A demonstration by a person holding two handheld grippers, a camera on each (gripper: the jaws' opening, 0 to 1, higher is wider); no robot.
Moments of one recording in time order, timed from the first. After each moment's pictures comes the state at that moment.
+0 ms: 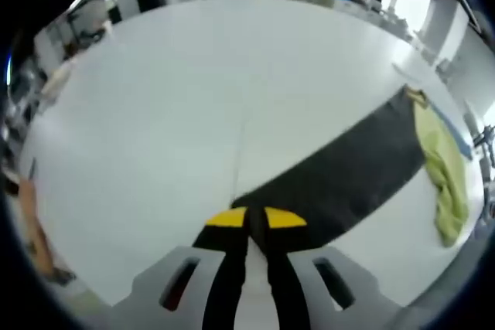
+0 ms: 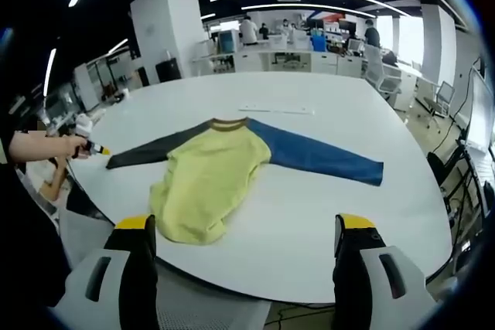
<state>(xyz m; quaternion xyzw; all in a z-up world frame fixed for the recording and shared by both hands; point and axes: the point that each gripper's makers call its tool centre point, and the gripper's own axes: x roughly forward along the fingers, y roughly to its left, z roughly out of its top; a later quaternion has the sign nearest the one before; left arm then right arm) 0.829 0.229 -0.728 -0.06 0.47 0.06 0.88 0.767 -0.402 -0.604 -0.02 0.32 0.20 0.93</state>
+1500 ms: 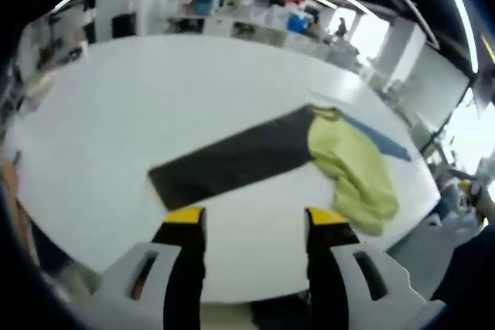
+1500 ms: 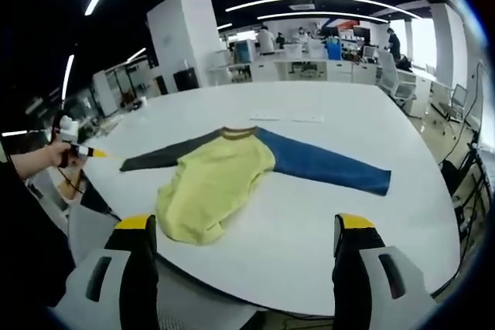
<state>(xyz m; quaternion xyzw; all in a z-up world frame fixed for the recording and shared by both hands) 0.760 0.090 -0.639 -0.11 0.37 -0.05 0.92 0.772 -0.429 -0.601 0.00 0.29 0.26 0.92</state>
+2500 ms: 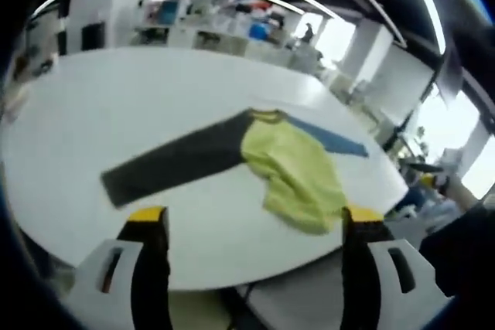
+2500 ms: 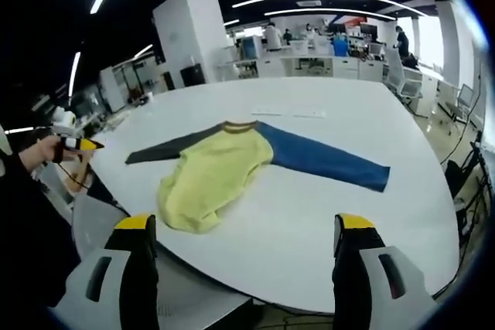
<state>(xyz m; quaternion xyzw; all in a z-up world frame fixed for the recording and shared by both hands) 0.732 0.002 -0.600 -0.12 0.34 -0.14 0.92 0.765 -0.449 -0.605 0.00 0.30 0.28 0.91</state>
